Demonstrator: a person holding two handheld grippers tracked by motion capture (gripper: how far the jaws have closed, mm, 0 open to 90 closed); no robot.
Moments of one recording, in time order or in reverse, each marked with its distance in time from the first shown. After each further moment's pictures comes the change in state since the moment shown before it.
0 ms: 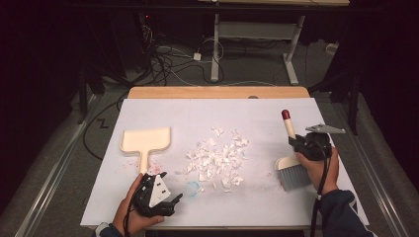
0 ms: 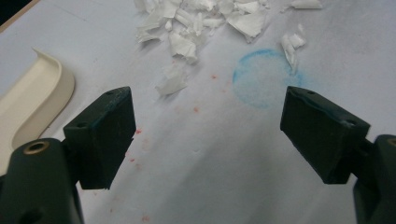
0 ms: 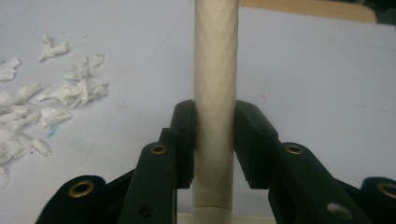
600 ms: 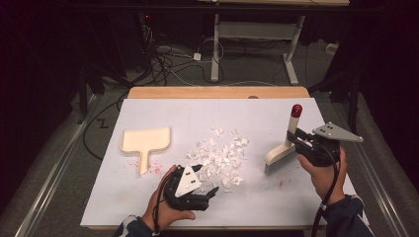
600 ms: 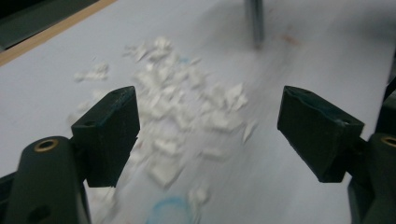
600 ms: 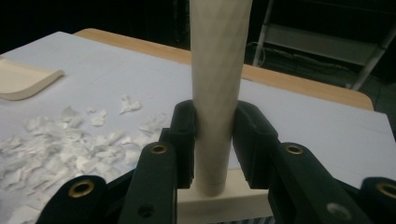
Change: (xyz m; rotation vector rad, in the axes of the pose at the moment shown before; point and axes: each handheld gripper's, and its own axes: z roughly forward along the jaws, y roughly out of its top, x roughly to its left) left arm -0.037 0.100 0.009 -0.208 -0.199 -0.078; right arm 0.044 0.022 -0.064 -0.218 0.074 -0.093
